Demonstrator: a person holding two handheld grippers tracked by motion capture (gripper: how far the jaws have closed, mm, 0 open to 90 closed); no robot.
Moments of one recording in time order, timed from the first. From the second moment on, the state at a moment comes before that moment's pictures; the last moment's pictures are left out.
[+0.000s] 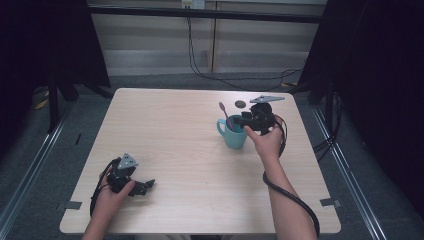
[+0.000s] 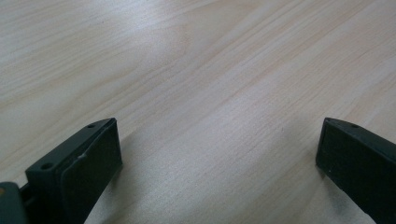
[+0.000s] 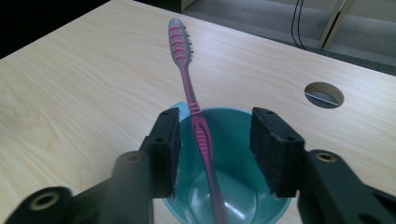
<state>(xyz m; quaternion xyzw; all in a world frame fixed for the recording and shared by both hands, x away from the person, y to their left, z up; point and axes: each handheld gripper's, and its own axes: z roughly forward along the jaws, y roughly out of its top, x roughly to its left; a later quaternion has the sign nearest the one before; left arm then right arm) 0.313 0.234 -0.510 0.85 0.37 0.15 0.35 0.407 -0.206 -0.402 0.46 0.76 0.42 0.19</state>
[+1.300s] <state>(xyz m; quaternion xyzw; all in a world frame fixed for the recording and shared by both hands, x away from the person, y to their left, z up) 0.313 0.233 -0.510 0.85 0.37 0.15 0.35 0.368 -0.202 -0.400 0.41 0.81 0.40 0.16</state>
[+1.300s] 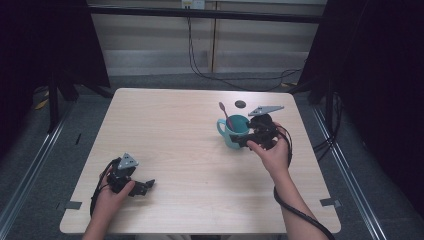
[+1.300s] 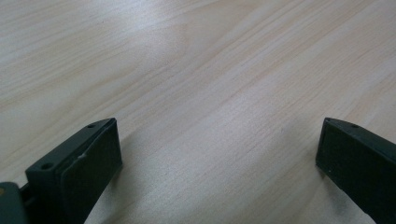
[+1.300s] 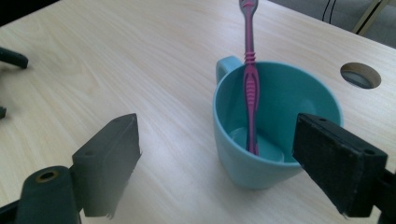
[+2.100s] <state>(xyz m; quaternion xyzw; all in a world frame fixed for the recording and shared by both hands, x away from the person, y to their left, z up) 0.313 0.233 -0.510 0.85 0.37 0.15 0.35 0.327 -0.221 -0.410 0.38 0.83 0.38 0.16</state>
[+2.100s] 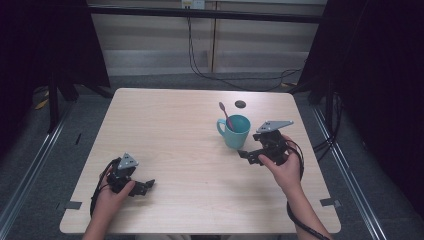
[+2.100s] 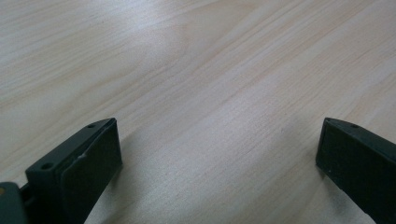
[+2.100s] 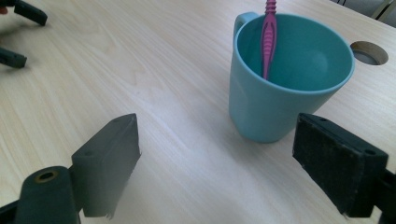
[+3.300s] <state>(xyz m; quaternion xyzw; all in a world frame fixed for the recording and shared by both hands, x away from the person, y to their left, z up) 0.313 0.233 -0.510 0.85 0.37 0.15 0.35 0.290 -0.252 -0.466 0.37 0.85 0.34 0.14</state>
